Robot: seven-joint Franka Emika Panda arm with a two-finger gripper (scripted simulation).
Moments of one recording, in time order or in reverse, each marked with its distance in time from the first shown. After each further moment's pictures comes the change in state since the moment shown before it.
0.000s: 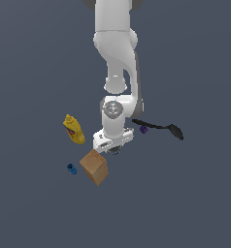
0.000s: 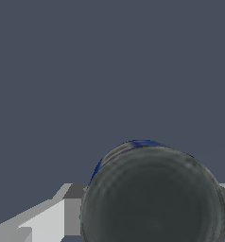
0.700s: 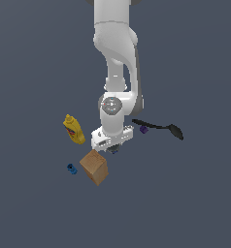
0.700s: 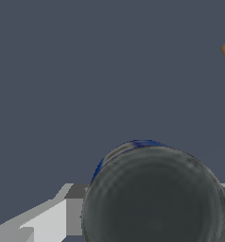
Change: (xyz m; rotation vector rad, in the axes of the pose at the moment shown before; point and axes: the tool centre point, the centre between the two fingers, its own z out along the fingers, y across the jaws) arm 0.000 0.004 -0.020 0.001 -0.001 -0.001
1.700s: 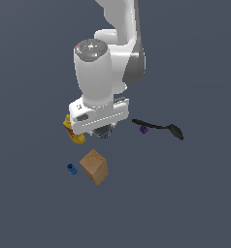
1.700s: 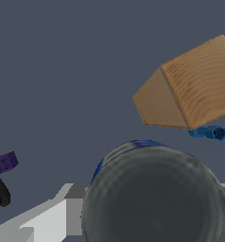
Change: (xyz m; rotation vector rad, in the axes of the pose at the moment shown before) arm 0.007 0.044 -0.179 0.000 0.002 0.000
